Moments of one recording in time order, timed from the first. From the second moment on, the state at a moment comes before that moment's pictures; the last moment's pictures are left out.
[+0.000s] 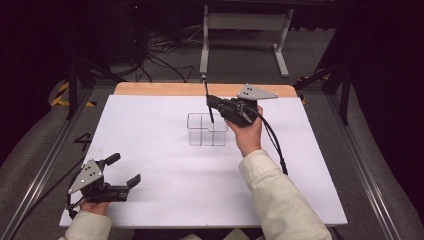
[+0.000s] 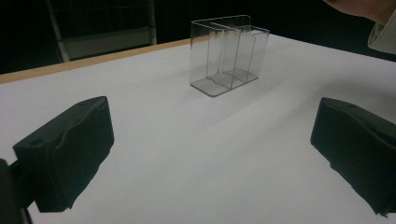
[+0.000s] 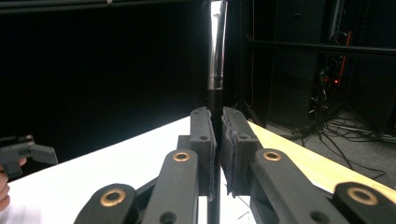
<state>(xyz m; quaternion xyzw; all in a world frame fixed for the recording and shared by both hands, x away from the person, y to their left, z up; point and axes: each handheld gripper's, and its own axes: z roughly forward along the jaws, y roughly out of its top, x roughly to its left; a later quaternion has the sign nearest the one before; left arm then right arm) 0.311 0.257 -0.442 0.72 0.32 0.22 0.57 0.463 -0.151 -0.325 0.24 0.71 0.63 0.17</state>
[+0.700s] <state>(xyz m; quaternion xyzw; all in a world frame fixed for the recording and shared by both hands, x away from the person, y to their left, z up) 0.311 0.258 -0.442 0.72 0.32 0.22 0.58 0.480 -0.137 -0.346 0.27 0.72 0.61 0.17</state>
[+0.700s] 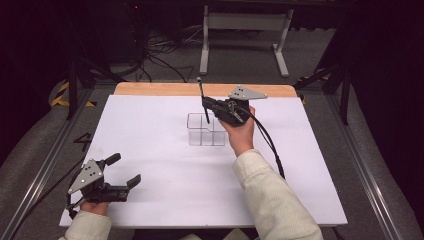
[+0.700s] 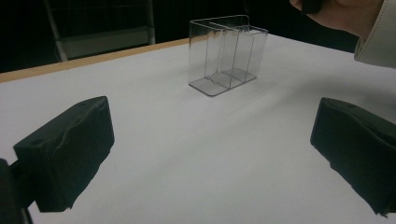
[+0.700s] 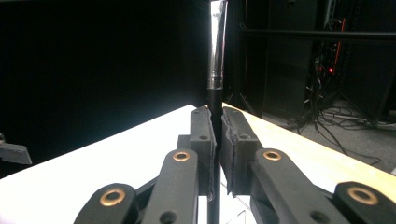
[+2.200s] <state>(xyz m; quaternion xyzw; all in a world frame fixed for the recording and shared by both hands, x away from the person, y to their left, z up) 0.311 0.258 -0.442 0.72 0.32 0.22 0.57 0.489 -0.142 -0.393 0.32 0.74 0.58 0.15</state>
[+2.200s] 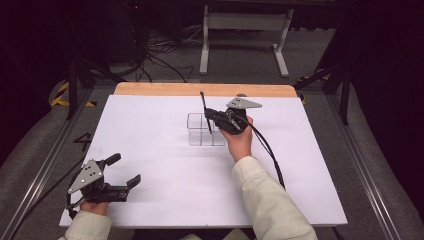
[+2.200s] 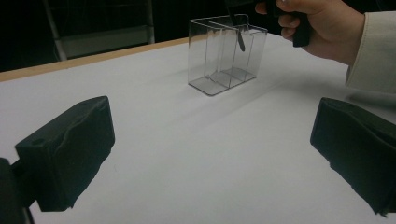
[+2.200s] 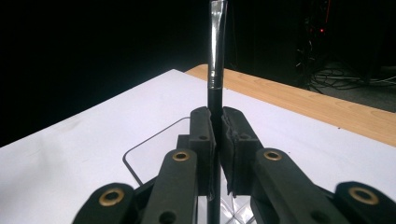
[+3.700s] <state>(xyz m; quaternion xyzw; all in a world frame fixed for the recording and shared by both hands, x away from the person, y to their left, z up) 0.309 0.260 -0.435 0.72 0.30 0.22 0.59 0.405 -0.228 -0.336 0.23 0.75 0.60 0.16</state>
